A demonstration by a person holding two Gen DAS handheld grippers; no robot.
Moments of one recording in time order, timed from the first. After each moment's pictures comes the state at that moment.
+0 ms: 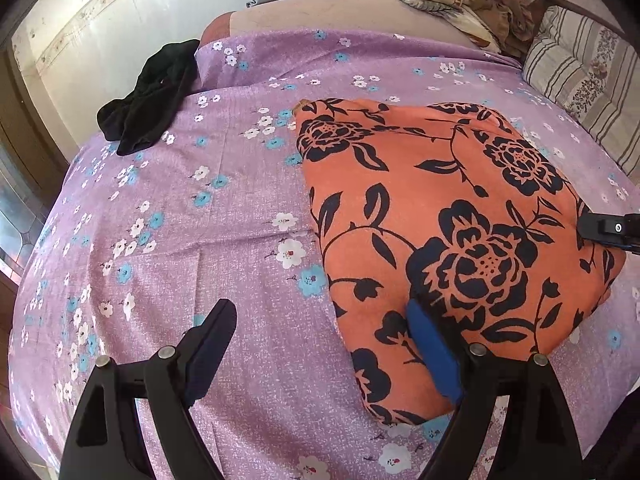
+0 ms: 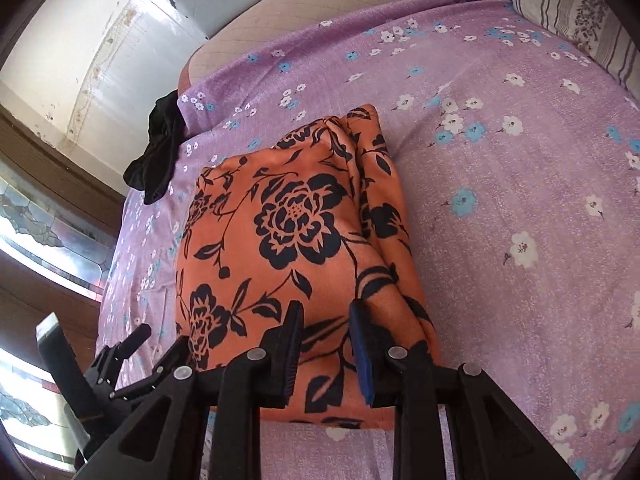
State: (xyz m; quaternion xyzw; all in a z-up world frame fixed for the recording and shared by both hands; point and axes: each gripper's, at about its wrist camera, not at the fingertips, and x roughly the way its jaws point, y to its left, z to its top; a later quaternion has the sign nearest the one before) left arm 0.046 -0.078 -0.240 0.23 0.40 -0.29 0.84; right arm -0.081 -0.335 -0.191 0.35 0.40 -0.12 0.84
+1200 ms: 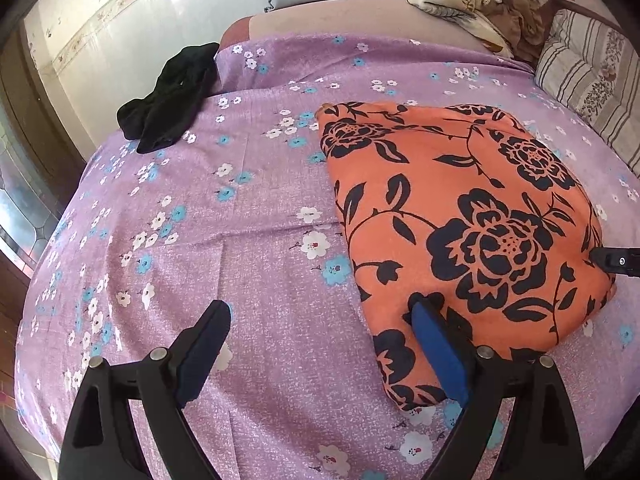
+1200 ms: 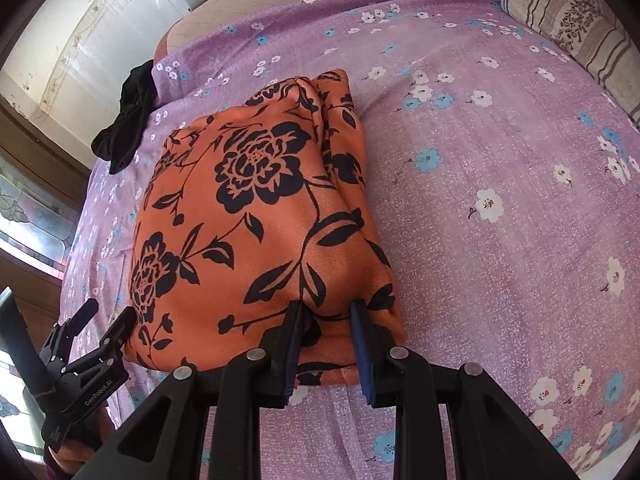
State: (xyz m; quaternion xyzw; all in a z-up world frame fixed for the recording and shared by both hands) left arm 0.042 -0.068 -0.239 0.23 0.38 -0.26 0.86; right arm -0.082 -0.324 -0.208 0.31 0.45 -0.16 0.82
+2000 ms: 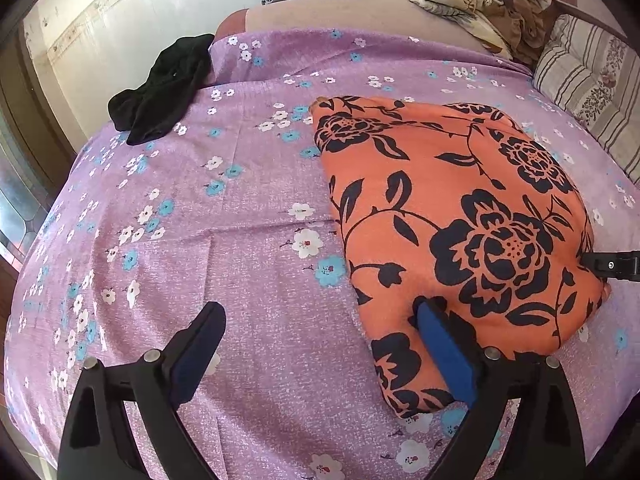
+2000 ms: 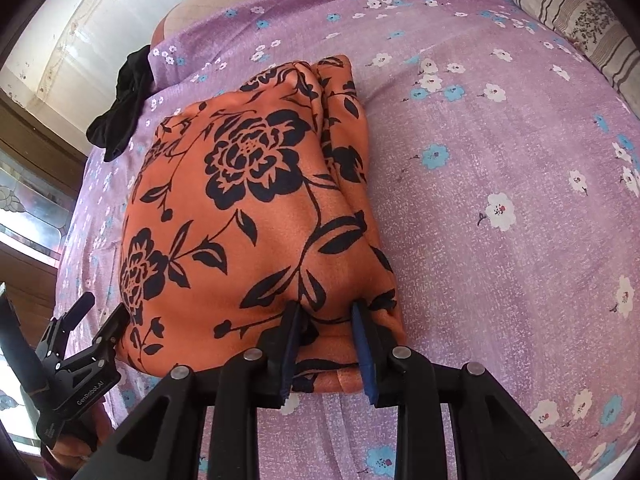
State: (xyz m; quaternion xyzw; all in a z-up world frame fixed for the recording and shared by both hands) left arm 0.051 -0.069 -0.245 0.22 0.40 -0.27 0.85; right arm -0.071 -0.330 -0.219 0.31 0.47 -0.15 0.81
